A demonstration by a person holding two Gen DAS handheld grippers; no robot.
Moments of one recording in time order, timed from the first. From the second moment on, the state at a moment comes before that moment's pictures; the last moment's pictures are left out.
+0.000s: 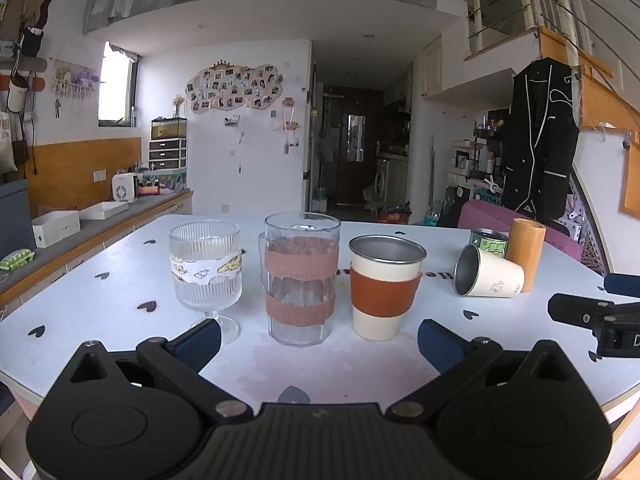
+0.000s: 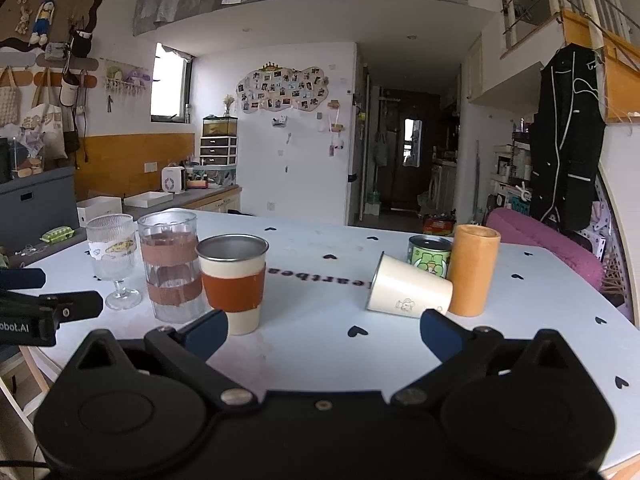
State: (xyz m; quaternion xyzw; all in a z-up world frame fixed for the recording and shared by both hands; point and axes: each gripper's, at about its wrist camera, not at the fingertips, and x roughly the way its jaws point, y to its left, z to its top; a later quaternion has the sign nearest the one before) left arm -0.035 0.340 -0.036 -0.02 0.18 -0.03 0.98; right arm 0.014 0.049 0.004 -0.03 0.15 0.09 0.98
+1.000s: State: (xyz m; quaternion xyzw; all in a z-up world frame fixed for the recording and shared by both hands) left arm -0.035 0.342 -0.034 -0.02 0.17 -0.02 0.98; right arm 0.013 0.049 0.001 -0.03 0.15 0.09 0.98
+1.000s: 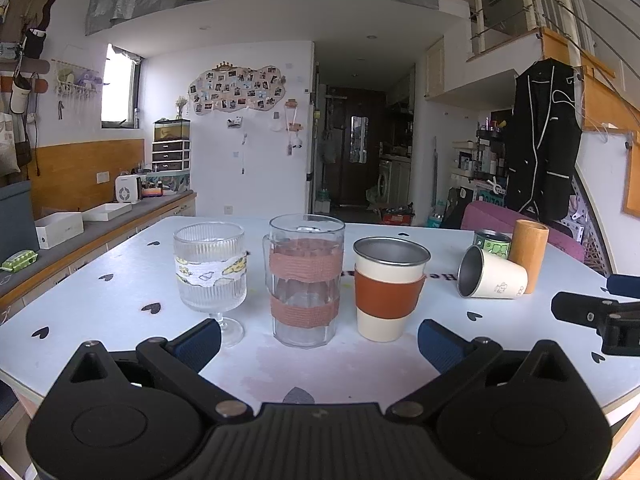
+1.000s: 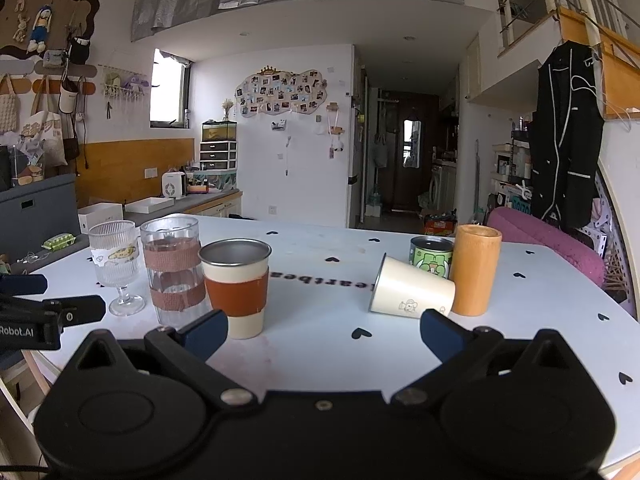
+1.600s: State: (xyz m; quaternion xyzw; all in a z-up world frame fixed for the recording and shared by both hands) left arm -0.035 0.342 -0.034 -0.02 0.17 -0.02 0.98; right arm 0.012 0.050 0.001 -0.03 0.15 0.09 0.98
